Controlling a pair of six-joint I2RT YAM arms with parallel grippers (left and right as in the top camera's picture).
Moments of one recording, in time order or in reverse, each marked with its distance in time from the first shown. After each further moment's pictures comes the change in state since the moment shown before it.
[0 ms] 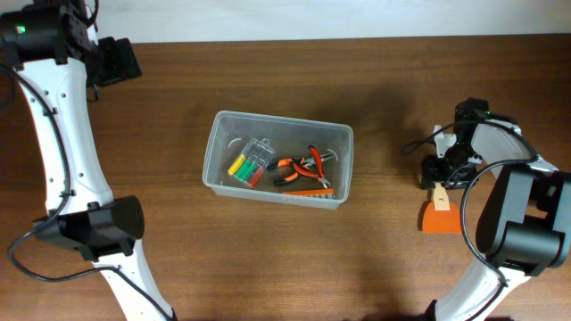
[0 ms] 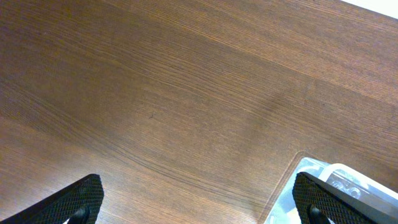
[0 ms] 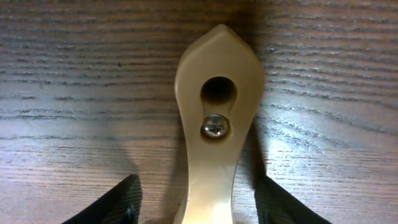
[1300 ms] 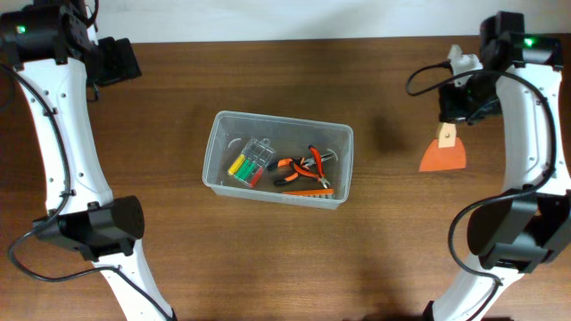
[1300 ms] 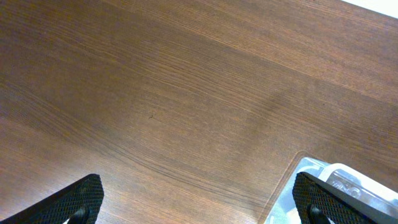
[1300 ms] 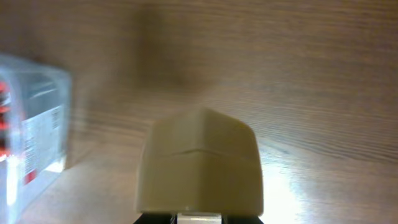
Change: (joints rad) left arm 0.000 0.000 0.000 0.000 0.000 0.000; right arm 0.099 0.000 0.733 -0.496 -0.072 0.004
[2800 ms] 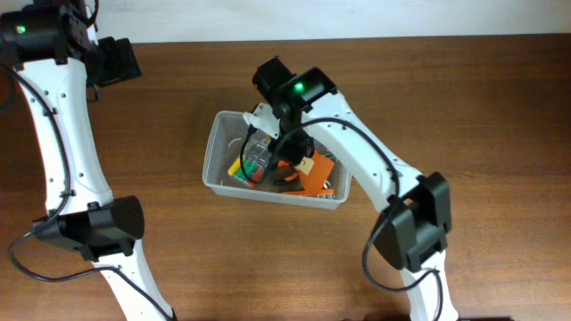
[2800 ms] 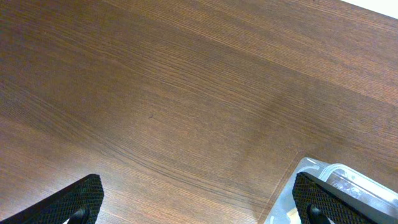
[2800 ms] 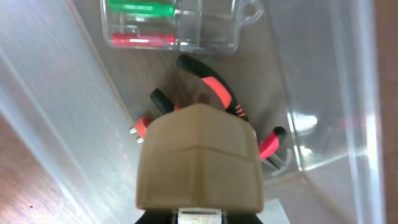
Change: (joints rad) left arm 0.000 0.000 0.000 0.000 0.000 0.000; right arm 0.760 0.200 0.065 0.071 0.062 -0.203
